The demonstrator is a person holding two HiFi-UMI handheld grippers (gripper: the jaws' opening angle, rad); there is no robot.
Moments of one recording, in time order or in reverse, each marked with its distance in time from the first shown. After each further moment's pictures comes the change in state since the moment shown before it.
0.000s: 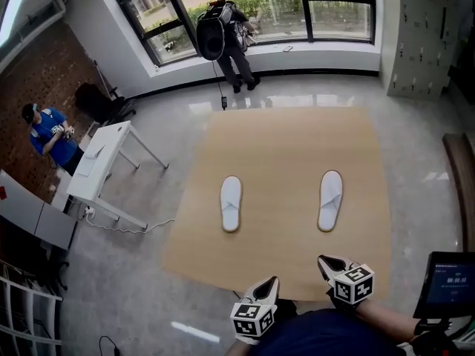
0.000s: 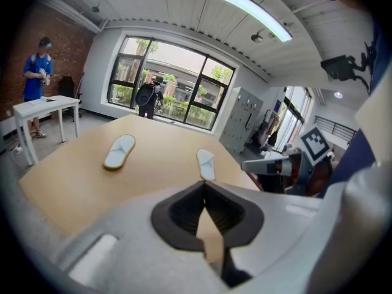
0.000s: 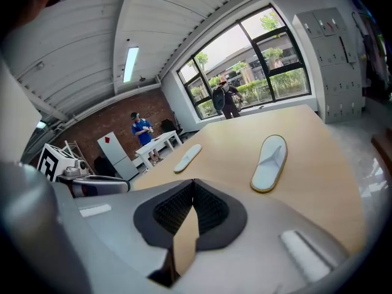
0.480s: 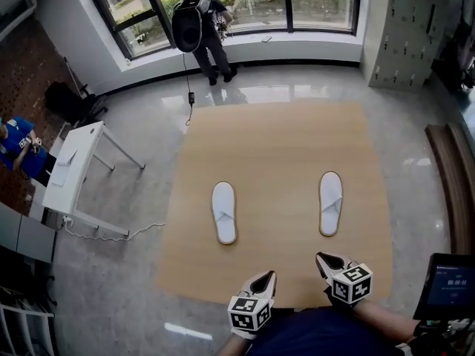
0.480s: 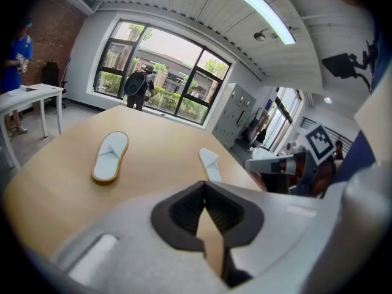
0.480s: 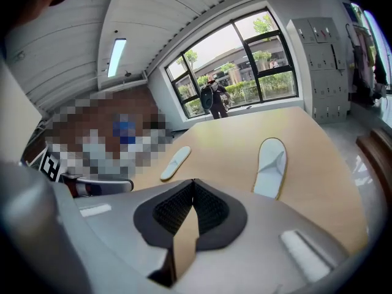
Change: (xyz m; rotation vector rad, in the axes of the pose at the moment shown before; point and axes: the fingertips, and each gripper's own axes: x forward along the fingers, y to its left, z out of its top) left arm 0.043 0.066 0.029 0.001 0.074 -0.130; right arm 0.055 -0.003 0.025 0.033 0.004 -0.141
